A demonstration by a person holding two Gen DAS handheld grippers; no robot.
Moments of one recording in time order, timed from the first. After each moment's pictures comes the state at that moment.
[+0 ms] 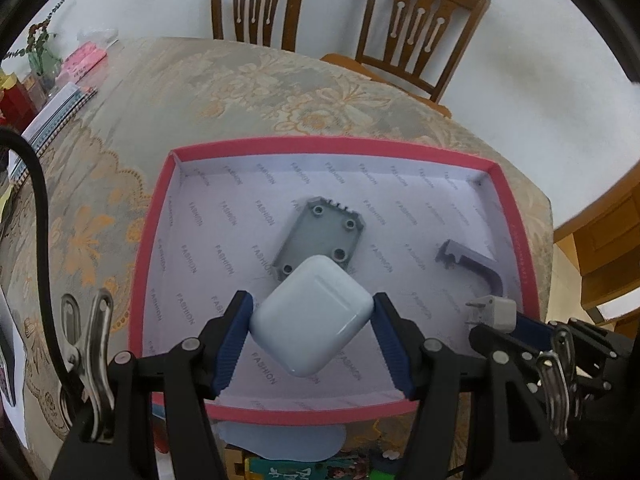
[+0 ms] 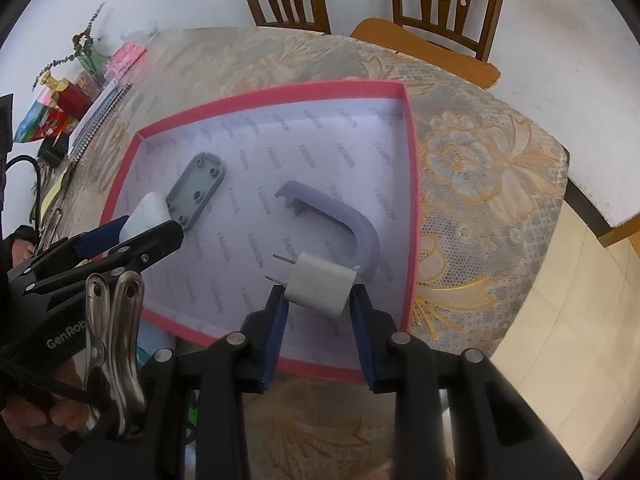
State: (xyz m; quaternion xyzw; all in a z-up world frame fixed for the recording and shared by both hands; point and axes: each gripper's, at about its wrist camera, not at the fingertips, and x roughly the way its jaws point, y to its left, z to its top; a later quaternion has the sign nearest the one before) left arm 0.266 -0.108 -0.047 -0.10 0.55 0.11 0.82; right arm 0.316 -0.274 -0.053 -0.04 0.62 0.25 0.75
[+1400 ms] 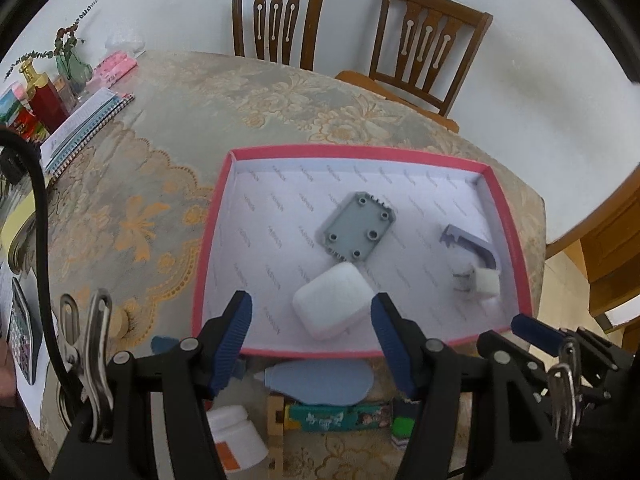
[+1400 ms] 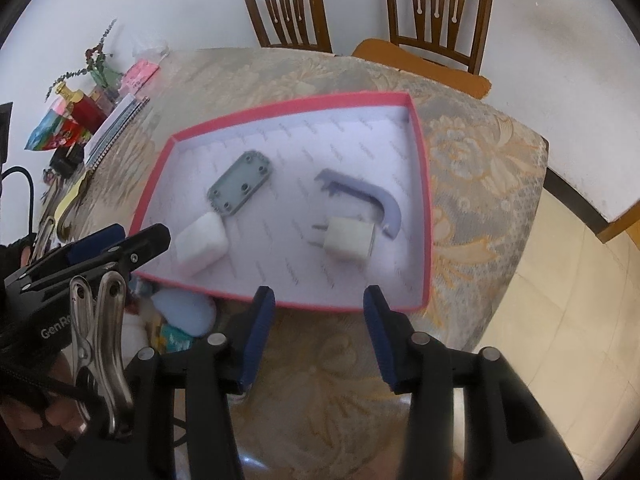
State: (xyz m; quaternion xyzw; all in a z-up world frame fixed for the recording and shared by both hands) left arm 0.216 -0.104 -0.011 -0.09 0.53 0.13 0.84; right arm 0.269 -0.279 -0.023 -0.01 0.59 0.24 0.77
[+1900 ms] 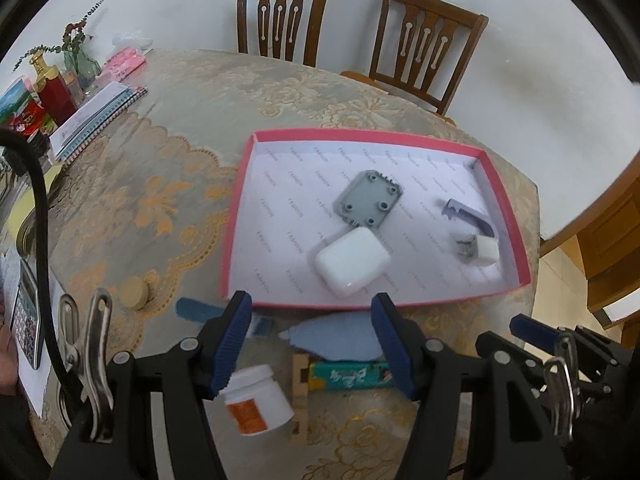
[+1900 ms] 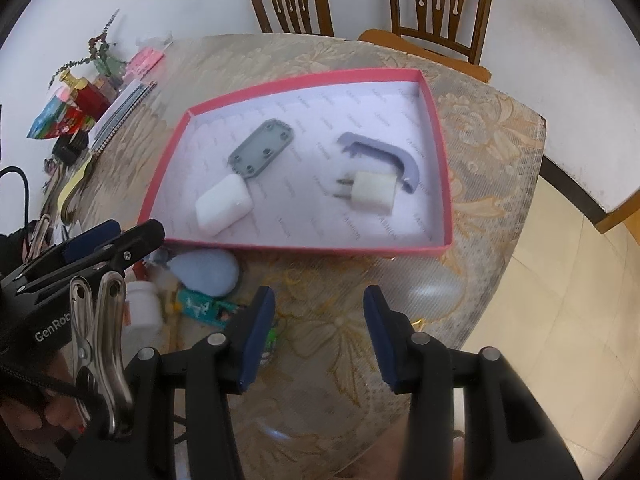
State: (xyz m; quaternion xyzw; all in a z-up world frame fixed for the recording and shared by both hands) left arm 0.175 -0.096 -0.006 -0.09 0.52 0.13 0.84; right arm 0.233 -0.273 -0.017 -0.02 0.60 0.24 0.76
